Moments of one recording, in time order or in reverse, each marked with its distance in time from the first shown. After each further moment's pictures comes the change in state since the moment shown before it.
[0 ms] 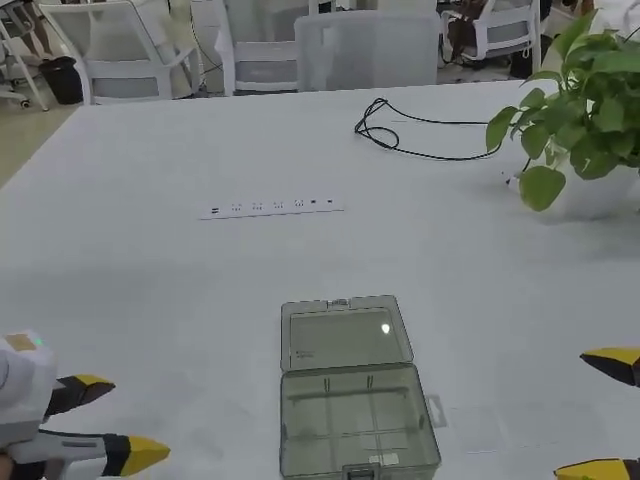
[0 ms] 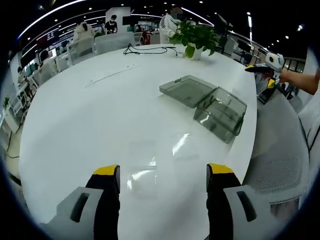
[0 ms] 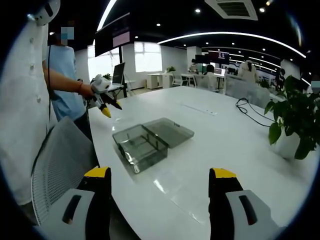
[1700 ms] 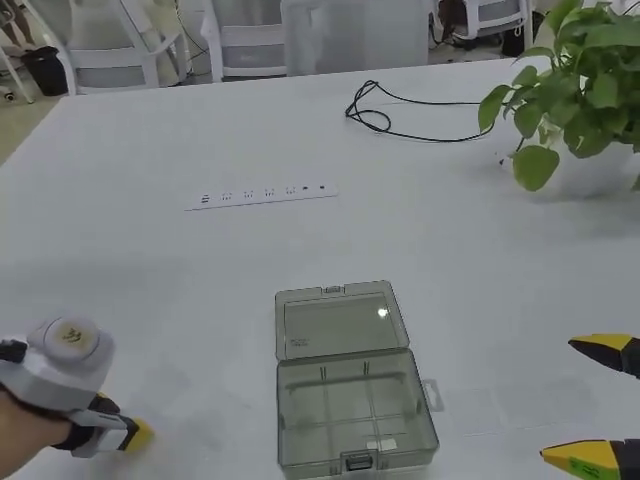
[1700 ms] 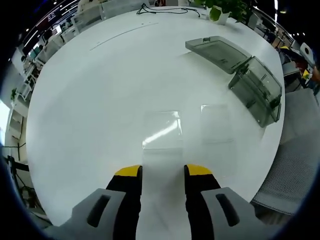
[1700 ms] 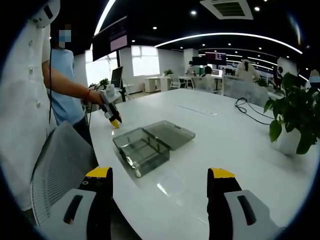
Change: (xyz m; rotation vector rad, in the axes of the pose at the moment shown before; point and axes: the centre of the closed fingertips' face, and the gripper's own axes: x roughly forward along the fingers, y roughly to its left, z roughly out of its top) left arm 0.031 0.029 -0.040 -0.054 0.342 0.143; right arm 0.004 0.005 0.001 0.035 -0.034 -0.011
